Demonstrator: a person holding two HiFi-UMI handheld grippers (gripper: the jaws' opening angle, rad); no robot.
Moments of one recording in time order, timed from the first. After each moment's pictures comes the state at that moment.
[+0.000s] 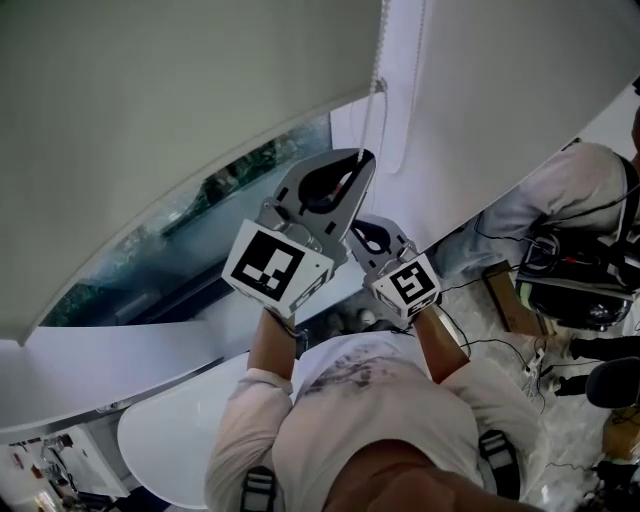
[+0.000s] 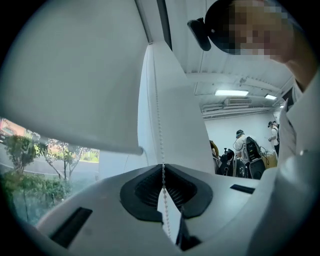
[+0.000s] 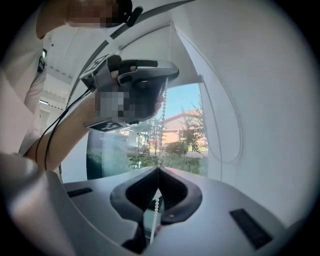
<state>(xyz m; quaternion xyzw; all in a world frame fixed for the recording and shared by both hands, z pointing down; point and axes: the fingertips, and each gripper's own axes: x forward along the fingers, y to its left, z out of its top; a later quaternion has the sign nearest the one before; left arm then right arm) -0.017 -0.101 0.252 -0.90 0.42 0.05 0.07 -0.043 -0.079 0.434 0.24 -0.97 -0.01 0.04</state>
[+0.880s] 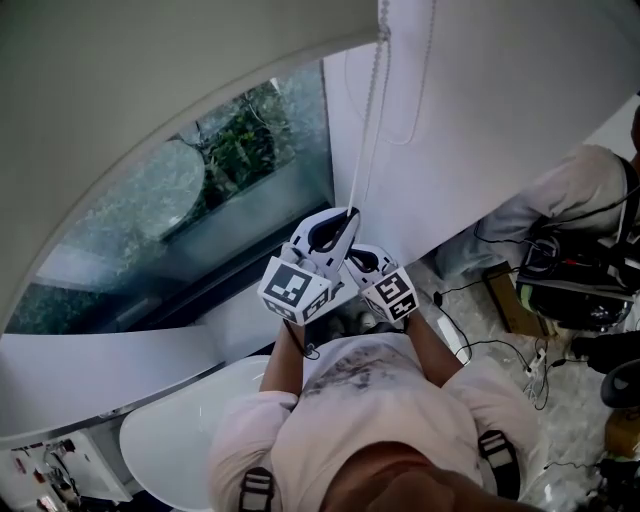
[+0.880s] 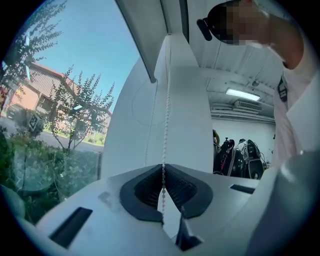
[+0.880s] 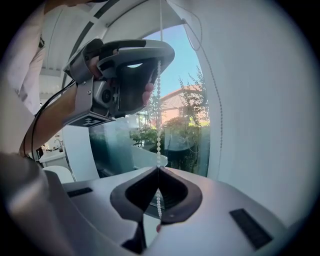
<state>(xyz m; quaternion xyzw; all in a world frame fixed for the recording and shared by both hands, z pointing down) -0.017 -0.097 0.402 -0.90 0.43 0.05 -0.03 -0.035 -0.068 0.582 0.23 -0.96 0.06 0.16</state>
